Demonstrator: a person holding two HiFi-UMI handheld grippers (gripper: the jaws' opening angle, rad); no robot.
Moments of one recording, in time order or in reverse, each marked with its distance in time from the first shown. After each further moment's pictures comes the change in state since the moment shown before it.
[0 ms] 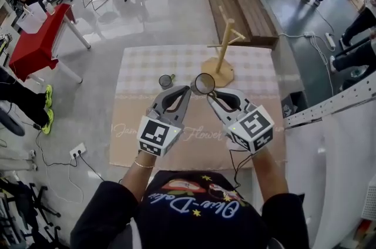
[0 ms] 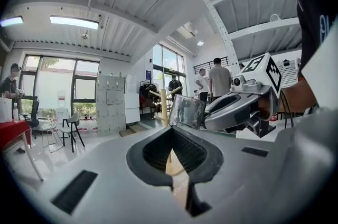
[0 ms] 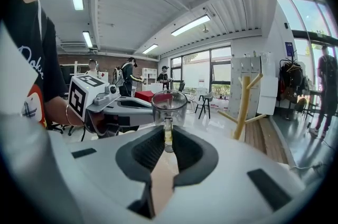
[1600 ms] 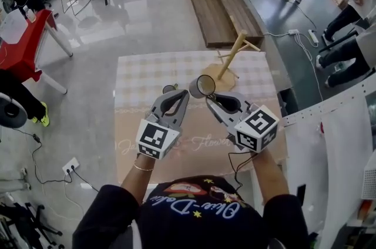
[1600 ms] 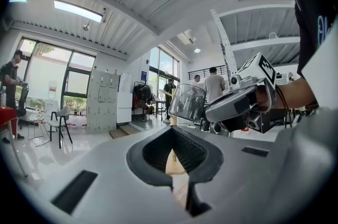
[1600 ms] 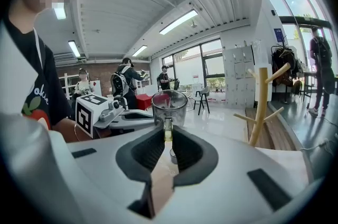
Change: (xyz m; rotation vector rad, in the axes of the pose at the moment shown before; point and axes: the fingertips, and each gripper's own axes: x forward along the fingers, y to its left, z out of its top) left arm -0.007 0.063 -0.015 -0.067 -0.044 -0.110; right arm 0.054 0.009 0.029 0.156 0.010 -0.030
